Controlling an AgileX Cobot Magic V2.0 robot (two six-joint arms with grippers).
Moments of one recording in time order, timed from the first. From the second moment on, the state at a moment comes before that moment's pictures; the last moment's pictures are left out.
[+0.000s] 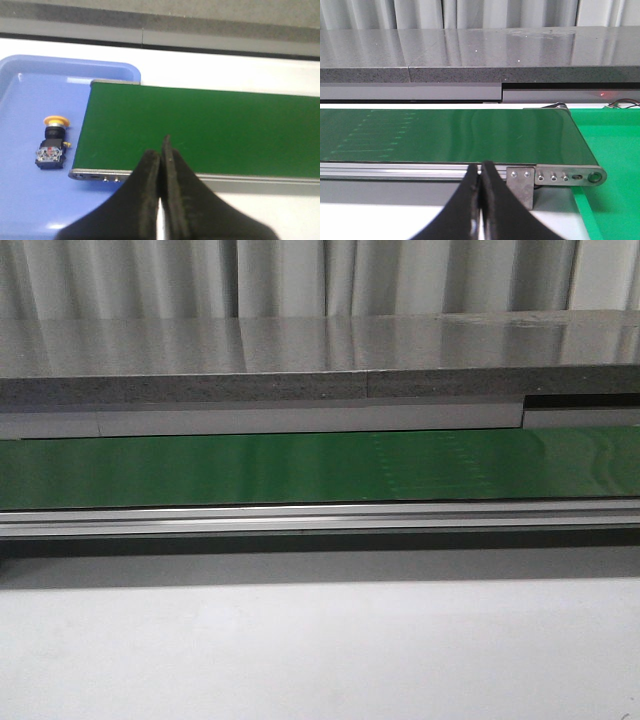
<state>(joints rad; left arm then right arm) -0.02 0.79 -0.76 -0.07 0.64 -0.08 0.04 -0.01 0.03 0.02 0.10 0.01</state>
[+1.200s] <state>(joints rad) -0.02 0.92 -0.81 -0.06 0.75 -0.07 0.04 -0.01 0.03 0.02 0.10 0.01</state>
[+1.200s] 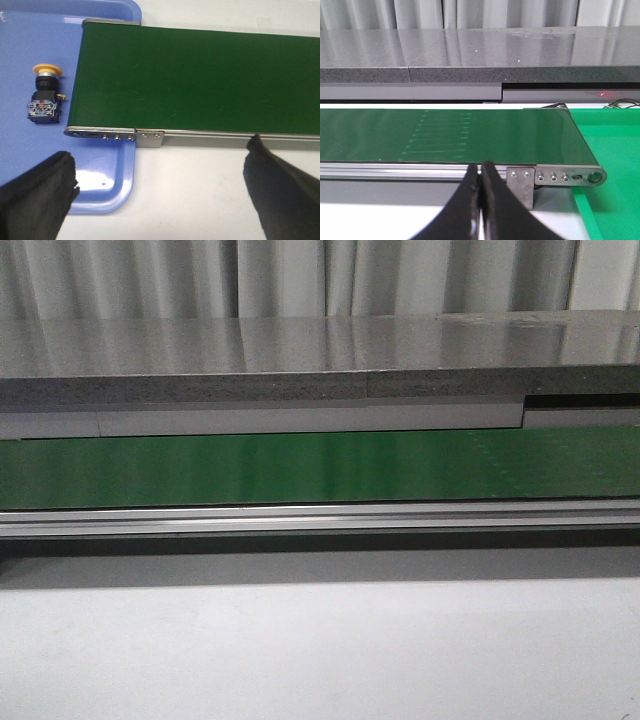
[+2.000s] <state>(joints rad) 0.24 1.20 -1.03 -0.02 0.78 -0.03 0.04 -0.01 0.03 0.02 0.10 0.01</state>
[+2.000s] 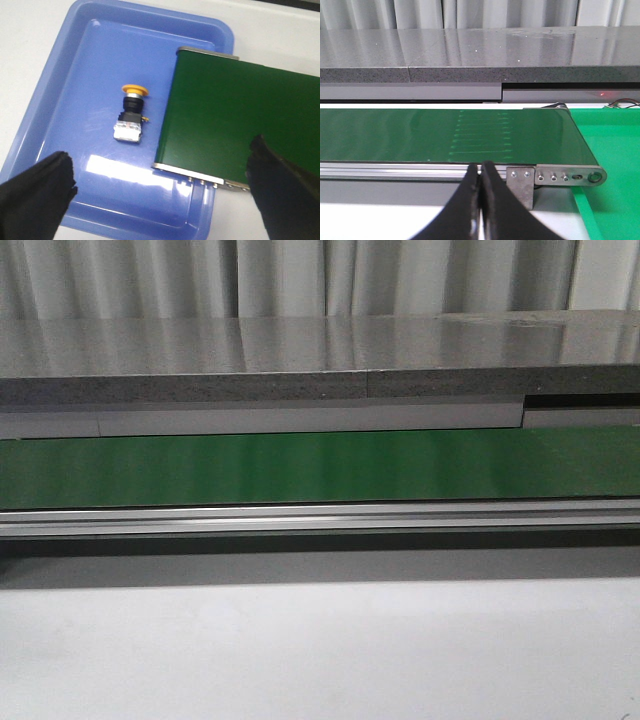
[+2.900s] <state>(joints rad) 0.34 1.88 -1.36 -0.06 0.74 -0.01 0.04 -0.01 0.03 0.02 0.10 0.01</state>
